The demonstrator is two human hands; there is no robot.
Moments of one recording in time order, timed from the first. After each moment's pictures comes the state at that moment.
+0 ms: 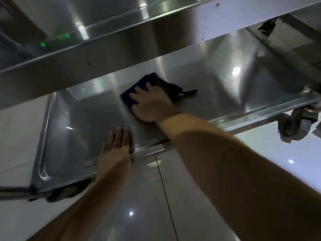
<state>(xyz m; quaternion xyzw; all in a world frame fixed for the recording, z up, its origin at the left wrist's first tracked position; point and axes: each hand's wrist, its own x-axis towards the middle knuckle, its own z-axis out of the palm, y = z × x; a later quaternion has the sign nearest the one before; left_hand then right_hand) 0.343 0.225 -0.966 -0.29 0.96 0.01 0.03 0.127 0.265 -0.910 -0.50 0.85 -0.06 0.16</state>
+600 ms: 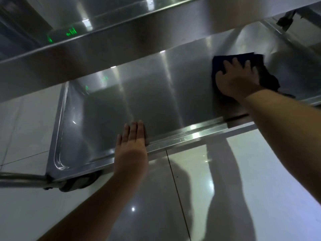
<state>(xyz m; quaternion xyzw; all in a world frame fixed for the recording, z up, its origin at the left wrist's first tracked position) 0.348 0.233 -0.964 -0.27 0.96 -0.01 -0.02 0.010 0.382 -0.929 -0.18 0.97 -0.10 0.12</state>
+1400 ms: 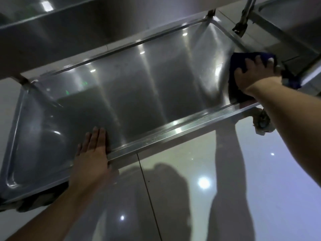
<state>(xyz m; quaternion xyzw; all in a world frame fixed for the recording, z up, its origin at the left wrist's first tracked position) 0.342 0.229 -0.952 -0.31 0.95 0.03 0.08 -0.079 0.530 -0.937 -0.09 0.99 -0.07 0.10</state>
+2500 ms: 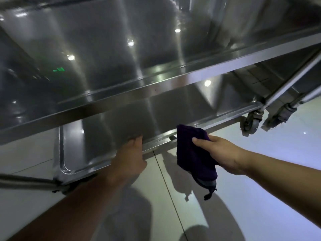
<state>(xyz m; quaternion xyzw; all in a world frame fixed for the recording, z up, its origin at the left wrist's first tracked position) 0.357 0.244 -0.866 -0.24 0.94 0.18 0.19 0.230 0.496 -0.802 -0.04 0.74 -0.49 0.47</state>
